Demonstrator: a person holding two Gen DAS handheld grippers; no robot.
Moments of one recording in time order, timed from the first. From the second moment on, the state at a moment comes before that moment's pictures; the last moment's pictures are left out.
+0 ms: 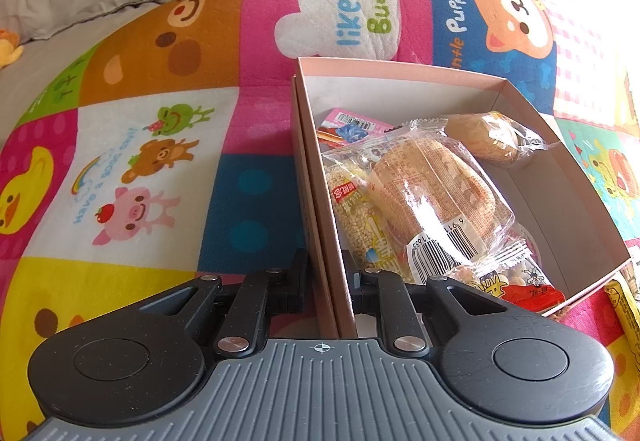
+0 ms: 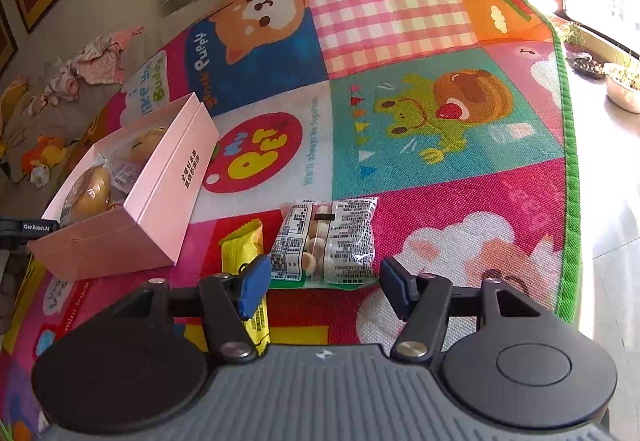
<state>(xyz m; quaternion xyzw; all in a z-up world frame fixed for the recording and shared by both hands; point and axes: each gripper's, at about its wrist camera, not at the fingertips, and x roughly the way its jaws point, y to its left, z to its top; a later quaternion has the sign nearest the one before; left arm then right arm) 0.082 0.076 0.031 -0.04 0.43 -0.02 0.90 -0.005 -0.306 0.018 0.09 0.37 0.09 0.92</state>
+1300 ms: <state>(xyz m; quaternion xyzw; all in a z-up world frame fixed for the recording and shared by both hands) 0.079 0.077 0.031 -0.05 0.43 -0.02 0.90 -0.048 -0.207 0.021 0.01 0.39 0.16 0.91</state>
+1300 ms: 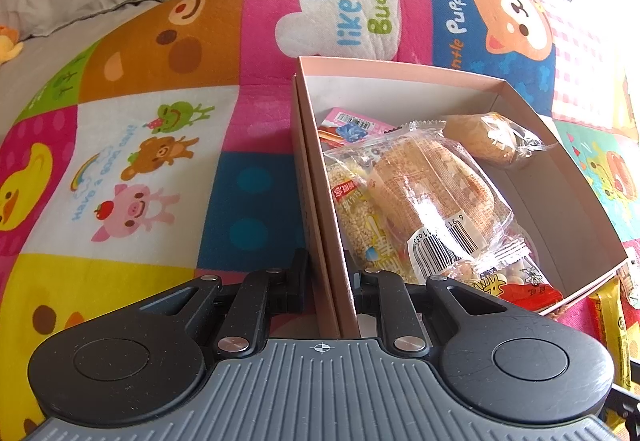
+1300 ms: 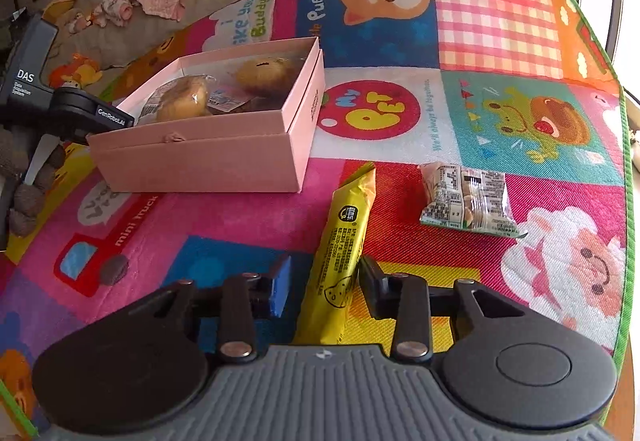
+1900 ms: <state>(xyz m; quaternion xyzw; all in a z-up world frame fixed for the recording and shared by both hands) 0.081 0.073 0.032 -0.03 0.44 -0.01 0.90 -0.036 -0.204 0.012 -0.01 0.34 0.13 0.93</state>
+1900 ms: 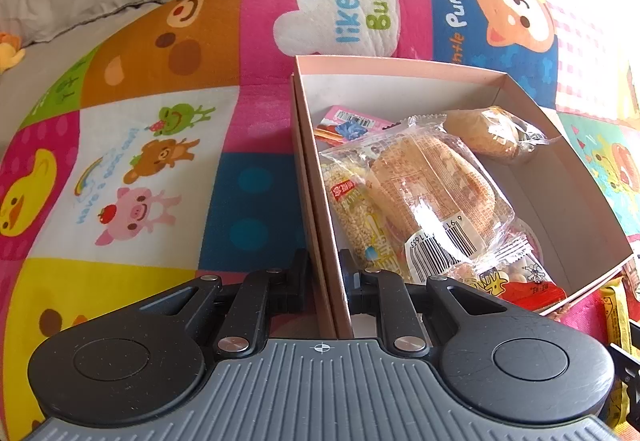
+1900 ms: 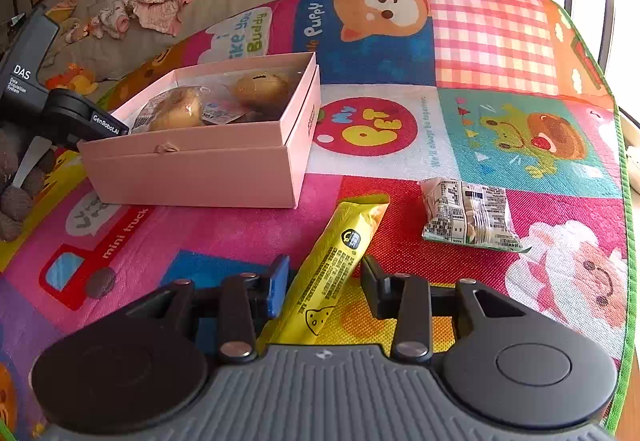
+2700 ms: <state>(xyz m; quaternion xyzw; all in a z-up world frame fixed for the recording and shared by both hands) 0.081 0.072 0.032 -0.04 0.44 -0.01 0.90 -0.080 -0.222 0.034 0.04 0.39 0.19 0.90</state>
